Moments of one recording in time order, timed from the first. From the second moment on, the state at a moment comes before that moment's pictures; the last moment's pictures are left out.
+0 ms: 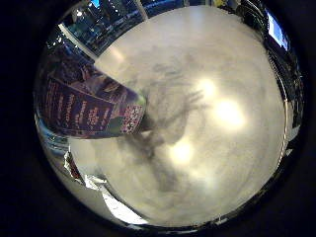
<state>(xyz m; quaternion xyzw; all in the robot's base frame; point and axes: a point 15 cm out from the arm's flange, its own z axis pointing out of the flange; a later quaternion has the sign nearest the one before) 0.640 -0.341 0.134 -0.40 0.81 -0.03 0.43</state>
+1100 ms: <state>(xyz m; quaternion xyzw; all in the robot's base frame) 0.589 -0.375 0.205 -0.43 0.77 -0.01 0.47</state>
